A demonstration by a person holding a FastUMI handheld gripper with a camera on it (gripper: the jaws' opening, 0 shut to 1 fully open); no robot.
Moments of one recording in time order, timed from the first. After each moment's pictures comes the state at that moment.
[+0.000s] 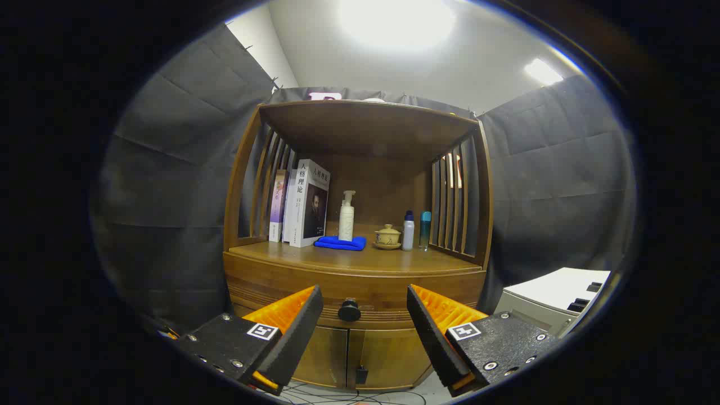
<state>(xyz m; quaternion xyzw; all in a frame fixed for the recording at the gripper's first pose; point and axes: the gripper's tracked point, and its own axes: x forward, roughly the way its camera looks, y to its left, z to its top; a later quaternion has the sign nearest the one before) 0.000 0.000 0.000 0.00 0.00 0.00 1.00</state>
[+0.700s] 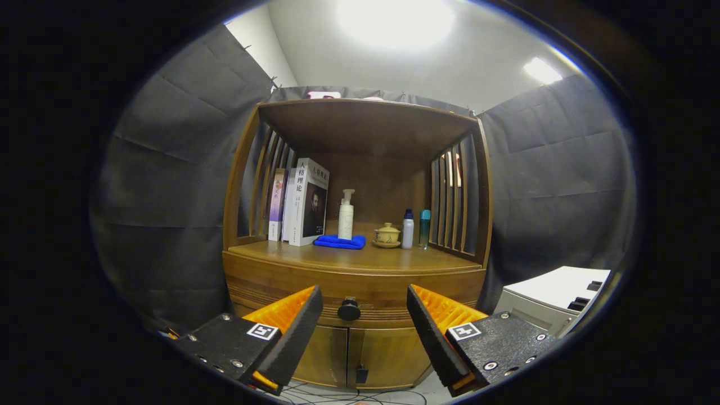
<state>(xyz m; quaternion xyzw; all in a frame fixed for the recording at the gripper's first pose) -0.001 -0.002 -0.002 0.00 0.00 0.00 1.00</state>
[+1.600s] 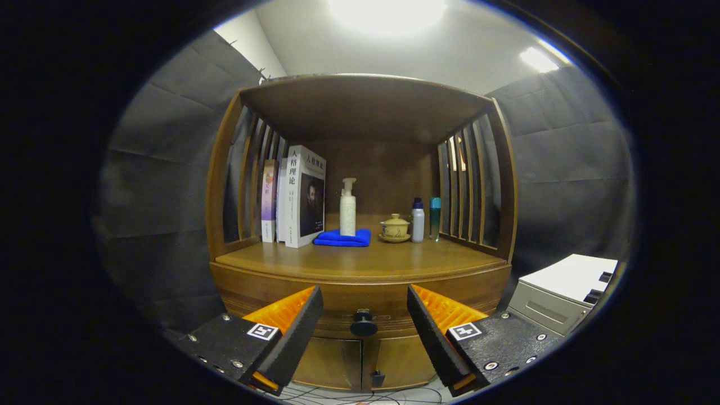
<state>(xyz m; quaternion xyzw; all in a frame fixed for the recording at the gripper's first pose) 0.070 0.019 -0.017 0.02 0.06 -0.01 1.00</state>
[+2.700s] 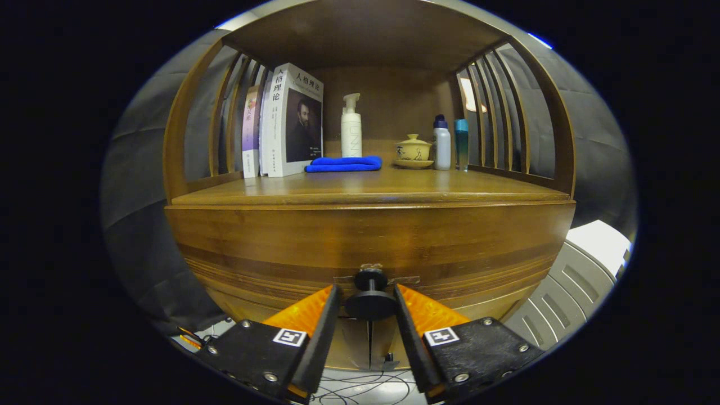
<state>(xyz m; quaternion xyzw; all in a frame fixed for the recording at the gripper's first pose) 0.131 0.030 -0.130 0.04 0.19 0.02 0.98</state>
